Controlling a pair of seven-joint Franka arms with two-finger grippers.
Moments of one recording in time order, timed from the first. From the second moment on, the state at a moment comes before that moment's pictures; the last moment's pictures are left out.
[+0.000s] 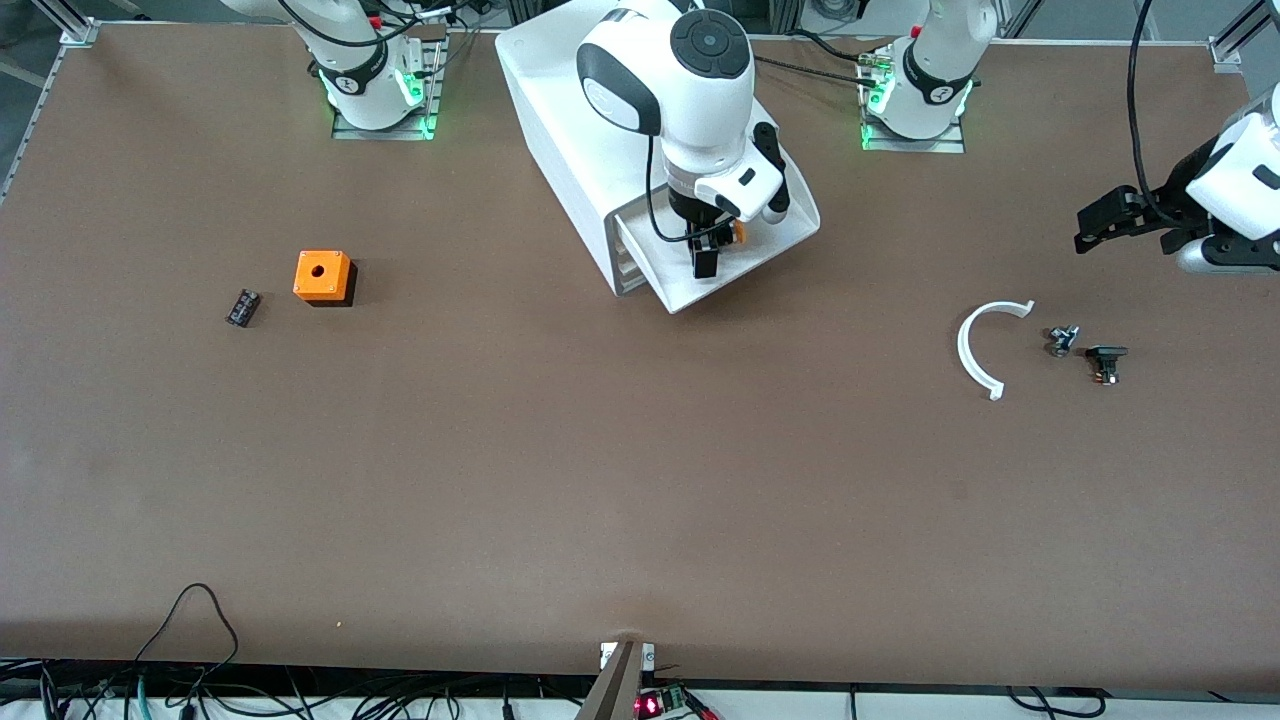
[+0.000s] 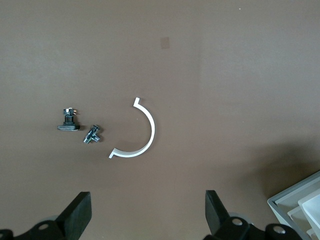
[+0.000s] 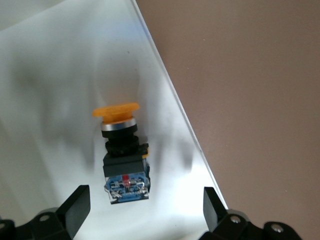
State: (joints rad) left arm 0.15 -0.05 -0.13 -1.72 0.00 1.61 0.01; right arm 0.90 0.67 0.06 -1.13 -0.04 1.84 -0.73
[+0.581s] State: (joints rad) left arm 0.15 -0.04 -0.13 -1.72 0.00 1.61 0.01; right arm 0.90 0.71 0.09 -1.13 -0.04 1.83 -0.73
